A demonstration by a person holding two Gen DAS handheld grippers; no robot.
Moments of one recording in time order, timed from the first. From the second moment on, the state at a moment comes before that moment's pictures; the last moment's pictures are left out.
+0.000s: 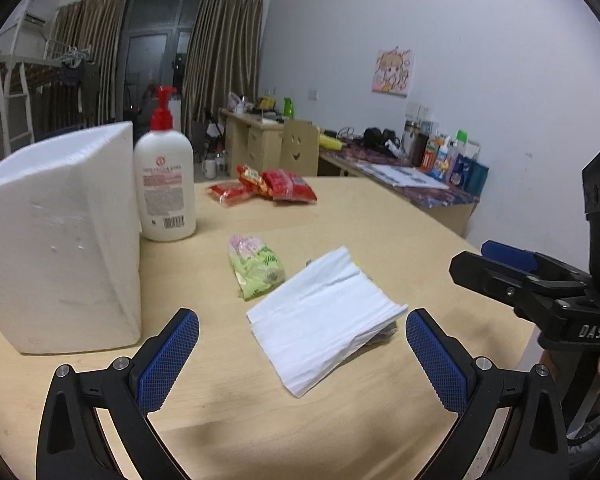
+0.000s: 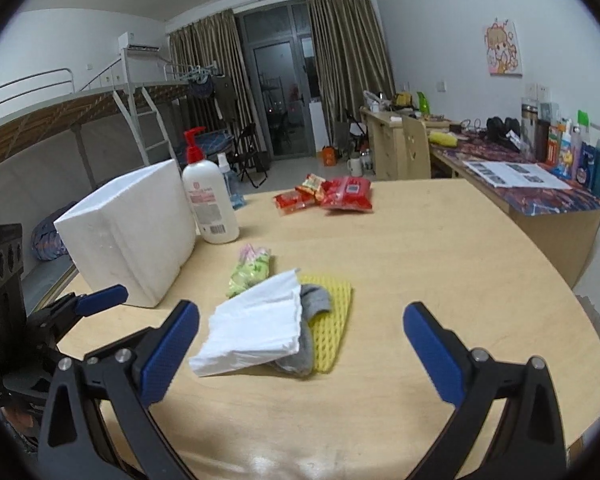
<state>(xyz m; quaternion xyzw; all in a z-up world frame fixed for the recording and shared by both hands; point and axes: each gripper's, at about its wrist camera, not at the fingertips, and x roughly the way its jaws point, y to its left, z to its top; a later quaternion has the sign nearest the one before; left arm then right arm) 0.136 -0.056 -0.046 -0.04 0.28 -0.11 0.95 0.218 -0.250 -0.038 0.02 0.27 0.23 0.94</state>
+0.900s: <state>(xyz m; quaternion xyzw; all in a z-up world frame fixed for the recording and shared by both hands) 0.192 -0.095 -0.083 0.00 0.36 -0.16 0.92 0.254 -0.262 -0.060 0.06 0.31 0.24 0.92</state>
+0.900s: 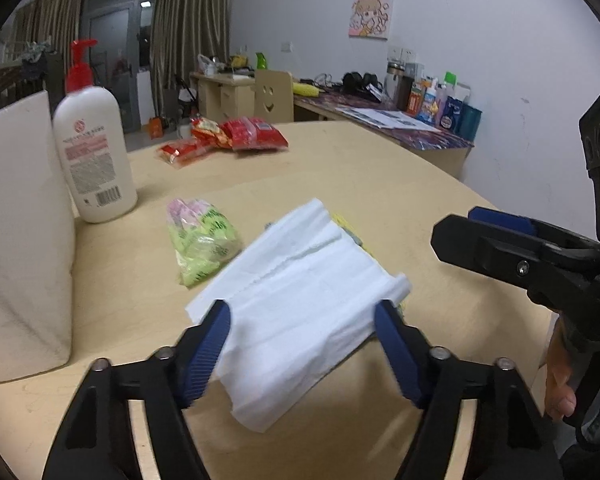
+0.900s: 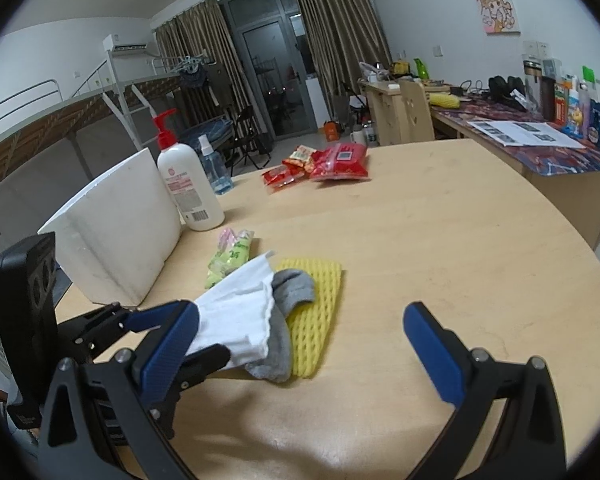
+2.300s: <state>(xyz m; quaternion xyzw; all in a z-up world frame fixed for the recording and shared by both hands) 0.203 -0.093 -0.097 0.00 0.41 -0.17 0.90 0.261 -0.270 -0.061 0.07 0.32 0.25 0.91</state>
